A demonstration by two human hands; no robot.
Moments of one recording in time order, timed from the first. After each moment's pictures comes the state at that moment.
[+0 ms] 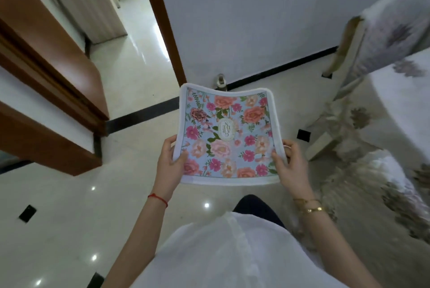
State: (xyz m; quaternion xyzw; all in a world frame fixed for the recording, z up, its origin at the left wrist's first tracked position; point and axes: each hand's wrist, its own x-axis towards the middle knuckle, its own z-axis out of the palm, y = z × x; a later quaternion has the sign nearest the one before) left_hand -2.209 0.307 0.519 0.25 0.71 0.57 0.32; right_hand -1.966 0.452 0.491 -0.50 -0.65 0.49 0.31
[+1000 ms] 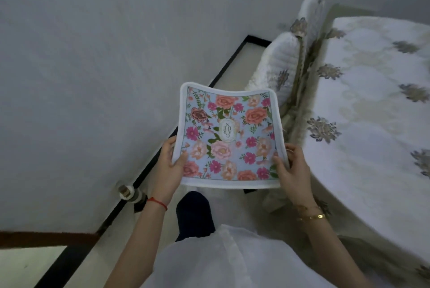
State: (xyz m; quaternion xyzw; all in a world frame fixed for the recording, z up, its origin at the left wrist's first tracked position) left_hand -2.240 1.048 0.506 0.47 0.56 0.45 0.51; right_hand -1.958 0.995 0.500 -0.70 -0.47 0.30 0.44
